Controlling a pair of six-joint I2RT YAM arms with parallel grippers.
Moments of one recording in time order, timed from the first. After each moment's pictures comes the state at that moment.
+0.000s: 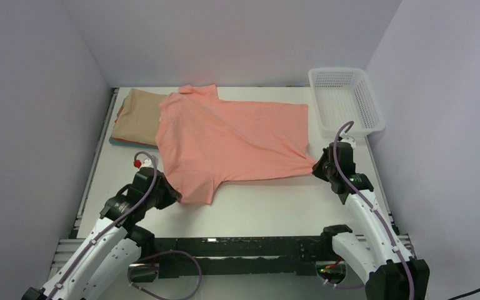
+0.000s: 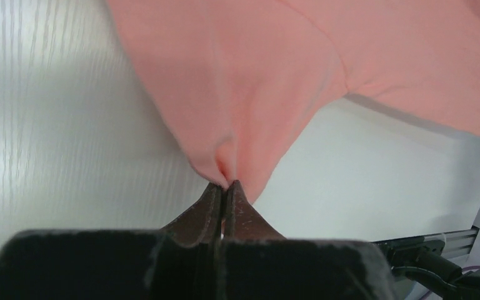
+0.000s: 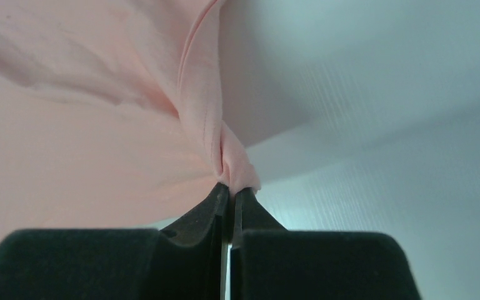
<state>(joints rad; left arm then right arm) -0.44 0.58 0.51 -0.70 -0.04 -0.85 0.12 0.86 0.61 -0.47 0.11 0.52</state>
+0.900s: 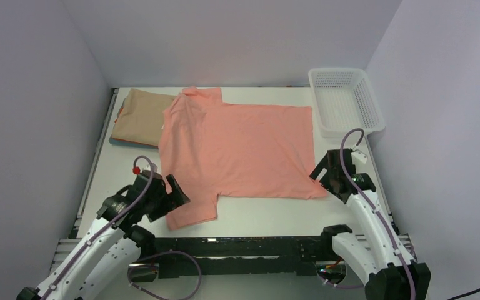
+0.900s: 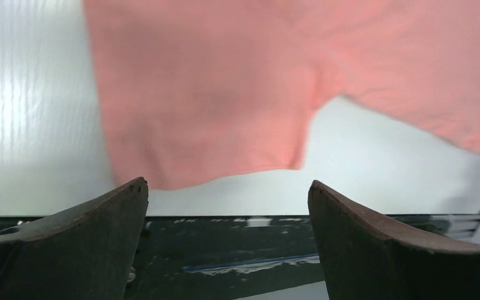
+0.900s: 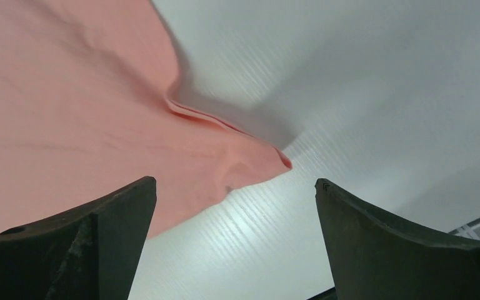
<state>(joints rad) -0.50 0.57 0.51 -0.95 -0.02 -0.98 0.12 0.86 0.63 -0.82 0.32 0.75</state>
